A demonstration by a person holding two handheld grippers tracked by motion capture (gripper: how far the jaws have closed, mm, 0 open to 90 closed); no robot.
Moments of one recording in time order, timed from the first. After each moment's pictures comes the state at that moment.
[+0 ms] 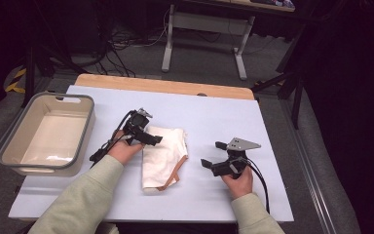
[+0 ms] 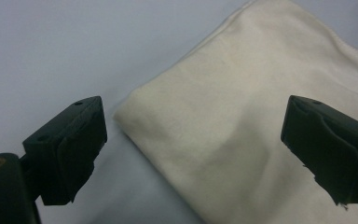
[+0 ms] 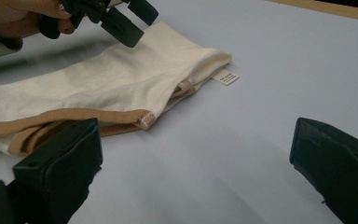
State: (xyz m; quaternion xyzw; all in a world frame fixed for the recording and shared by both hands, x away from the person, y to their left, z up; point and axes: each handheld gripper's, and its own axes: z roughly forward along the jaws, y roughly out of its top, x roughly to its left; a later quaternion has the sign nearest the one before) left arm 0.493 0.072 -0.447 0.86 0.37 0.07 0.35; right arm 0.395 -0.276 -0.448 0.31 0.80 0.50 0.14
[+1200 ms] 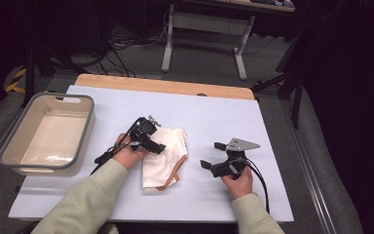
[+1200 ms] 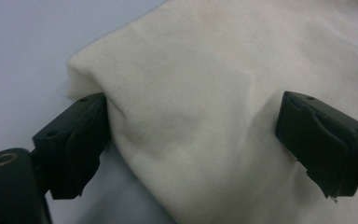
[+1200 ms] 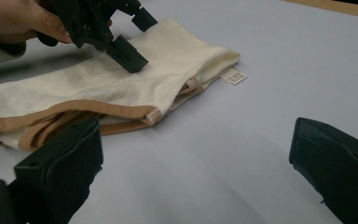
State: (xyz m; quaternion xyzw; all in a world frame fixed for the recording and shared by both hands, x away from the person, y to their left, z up) left arm 0.473 0.046 -0.453 0.88 0.36 0.09 0.29; right arm 0.394 -0.274 -0.448 0.30 0.80 0.50 0.13
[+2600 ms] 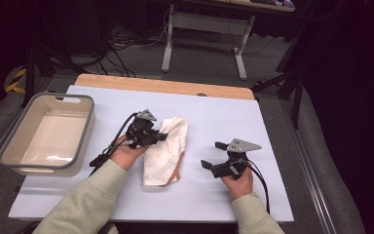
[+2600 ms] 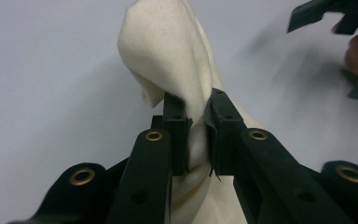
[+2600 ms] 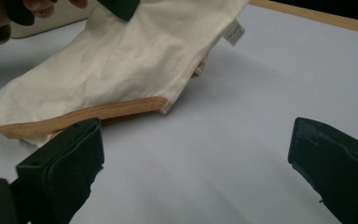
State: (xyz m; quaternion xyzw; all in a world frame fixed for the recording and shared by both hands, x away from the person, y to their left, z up) left arm 0.448 0.062 -0.402 0.84 0.30 0.04 0.46; right arm 0.389 -0.275 -0.444 0.29 0.80 0.50 0.15
